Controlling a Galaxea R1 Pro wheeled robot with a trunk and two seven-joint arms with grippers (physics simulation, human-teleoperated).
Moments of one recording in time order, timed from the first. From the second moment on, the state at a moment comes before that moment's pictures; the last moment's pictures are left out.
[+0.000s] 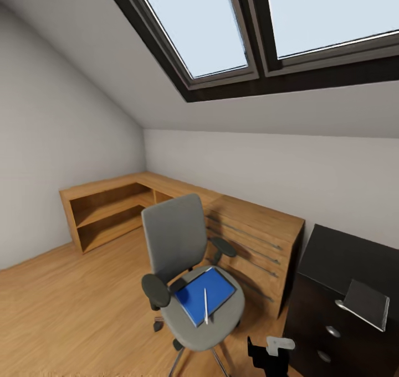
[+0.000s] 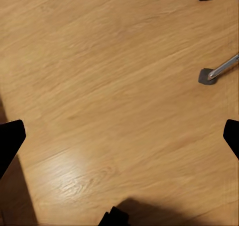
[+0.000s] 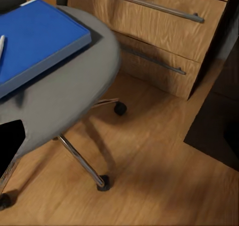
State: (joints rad) left arm -0.15 0.02 -0.37 -0.52 0.61 -0.02 0.54; right arm -0.49 0.06 -0.07 0.01 0.00 -0.55 -0.10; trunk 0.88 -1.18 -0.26
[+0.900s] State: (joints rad) left arm -0.15 0.02 -0.37 -0.52 0.61 -0.02 0.54; right arm -0.49 0.05 -0.07 0.01 0.00 -0.55 -0.10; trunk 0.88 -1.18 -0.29
